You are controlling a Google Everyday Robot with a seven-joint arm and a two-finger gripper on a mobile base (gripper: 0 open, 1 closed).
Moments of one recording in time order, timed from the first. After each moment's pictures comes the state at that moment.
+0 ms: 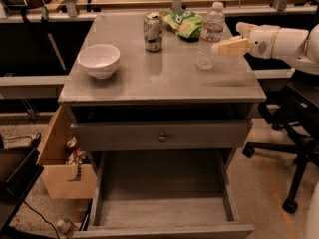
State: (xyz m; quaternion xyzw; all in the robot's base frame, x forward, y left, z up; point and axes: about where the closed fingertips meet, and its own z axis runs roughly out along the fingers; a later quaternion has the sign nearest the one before) arm 0.759 -0.212 0.924 -0.33 0.67 0.30 0.59
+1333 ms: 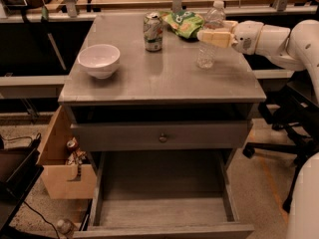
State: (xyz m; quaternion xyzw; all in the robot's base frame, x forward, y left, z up) arm 0.770 -0.167 0.936 -0.35 0.63 0.34 0.60
